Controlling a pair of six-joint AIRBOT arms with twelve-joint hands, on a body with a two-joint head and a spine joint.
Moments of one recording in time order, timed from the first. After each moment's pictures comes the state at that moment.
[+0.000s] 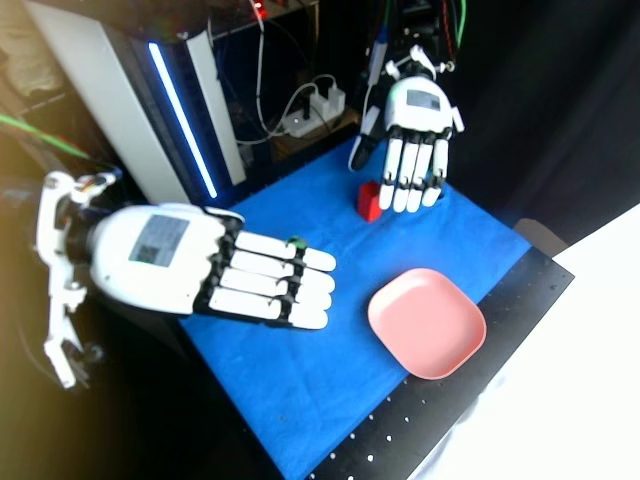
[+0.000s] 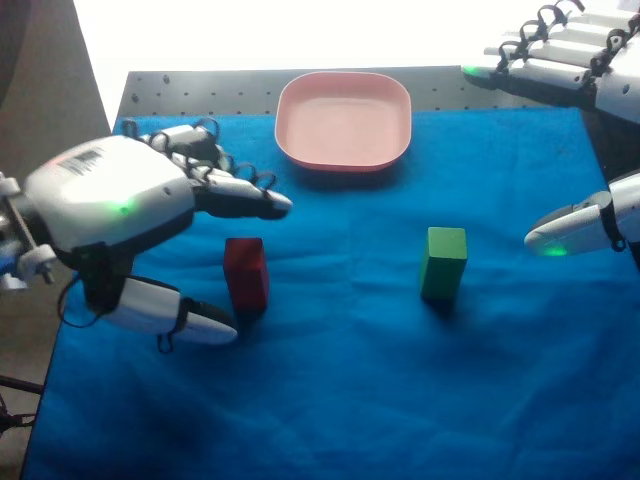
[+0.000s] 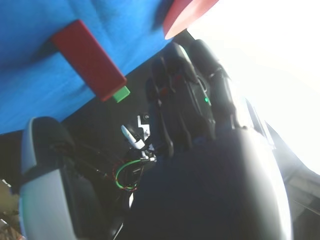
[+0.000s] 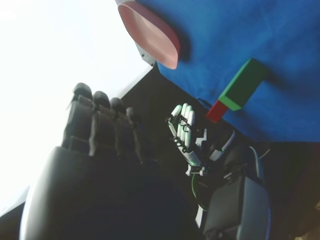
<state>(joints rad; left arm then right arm) 0.86 -0.97 1.11 0.24 -0.79 0.96 -0.63 -0.83 1.10 -0.40 0.51 -0.68</state>
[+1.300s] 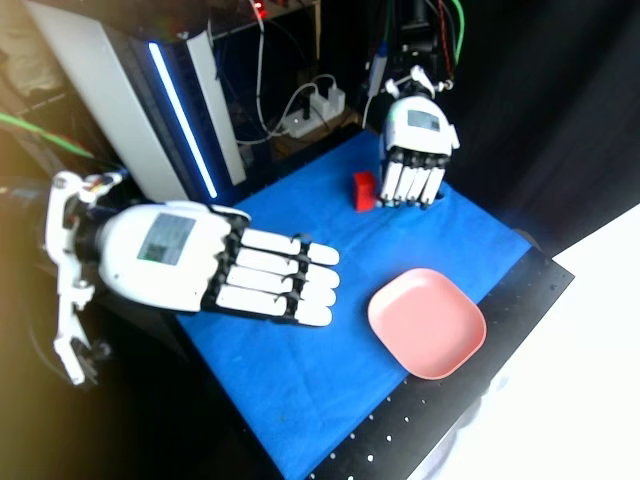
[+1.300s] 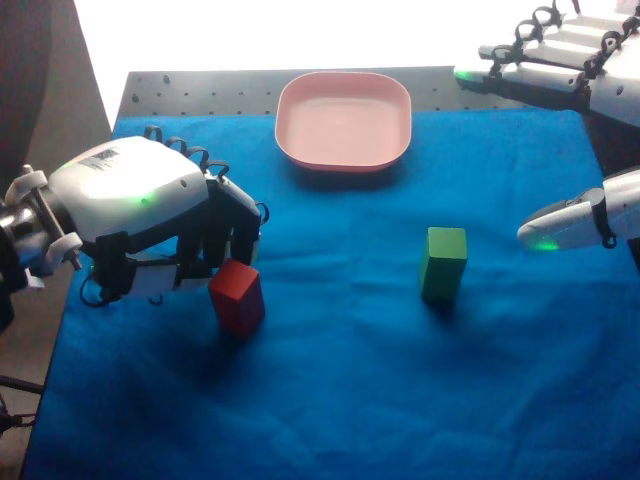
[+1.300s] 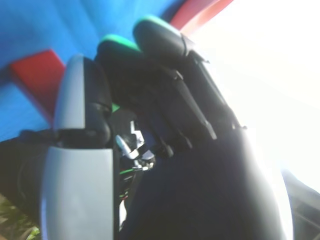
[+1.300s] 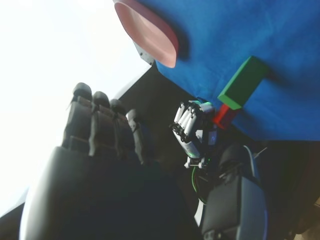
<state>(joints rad) 0.84 -1.04 1.18 0.20 -0.74 0.95 -0.63 -0.84 1.10 -0.39 0.51 -0.68</state>
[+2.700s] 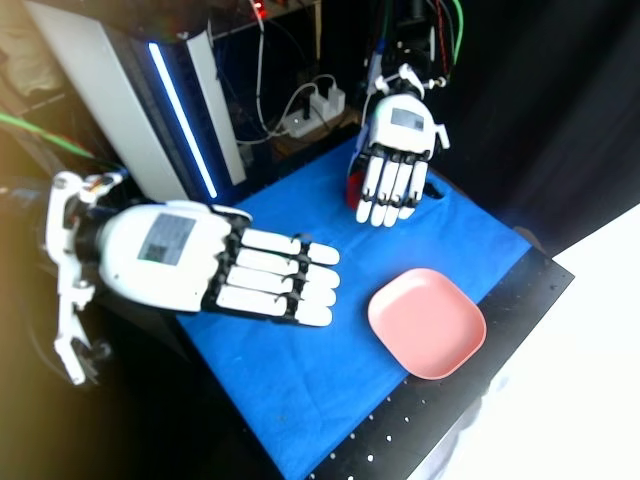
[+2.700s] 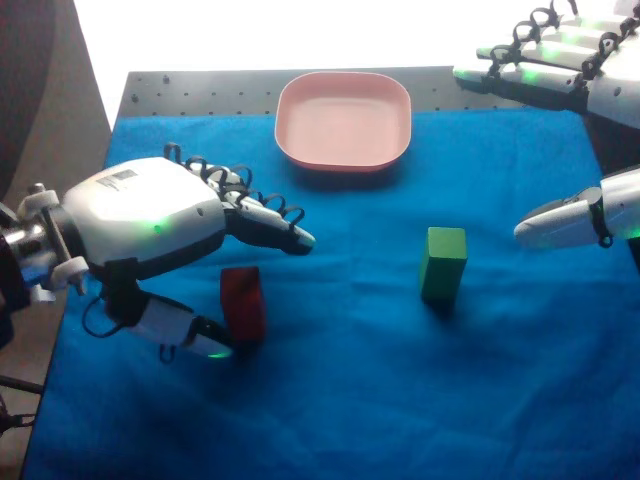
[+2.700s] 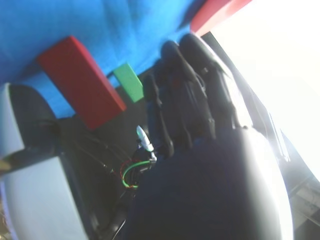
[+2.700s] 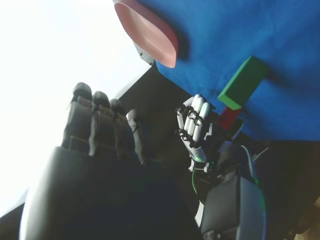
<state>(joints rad) 0.84 -1.02 1.14 0.34 -0.75 0.86 -0.63 -0.84 1.10 -0.39 0.51 -0.68</state>
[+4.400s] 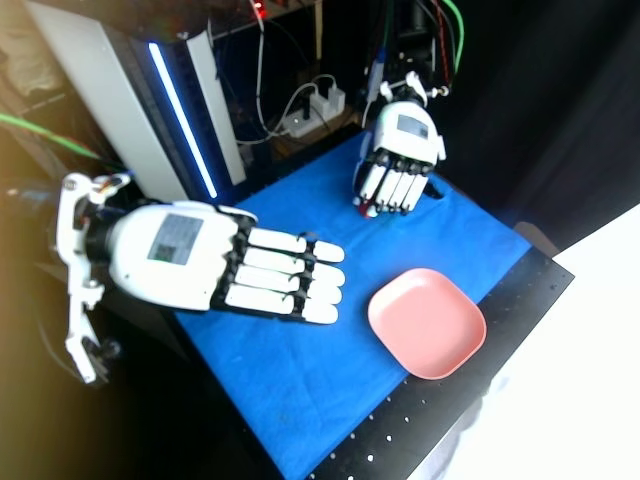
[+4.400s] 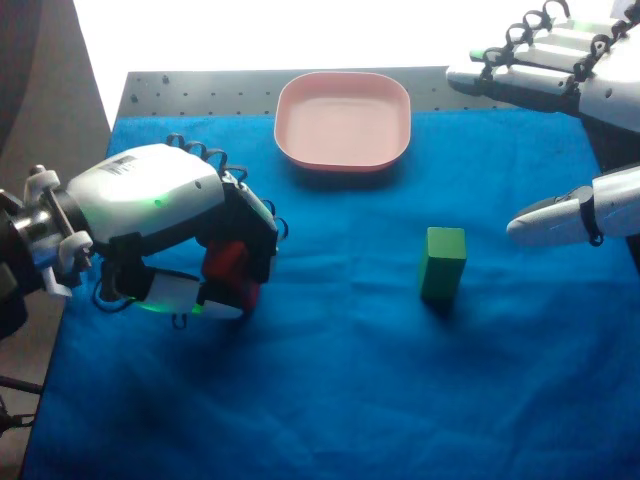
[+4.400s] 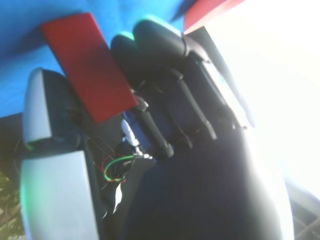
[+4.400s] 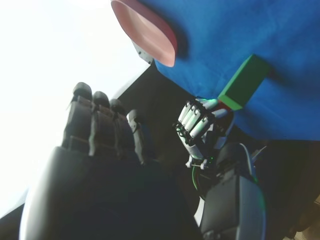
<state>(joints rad) 0.84 -1.07 1.22 0.28 -0.79 0.79 -0.63 -0.86 1.11 -0.39 0.51 -0.68</state>
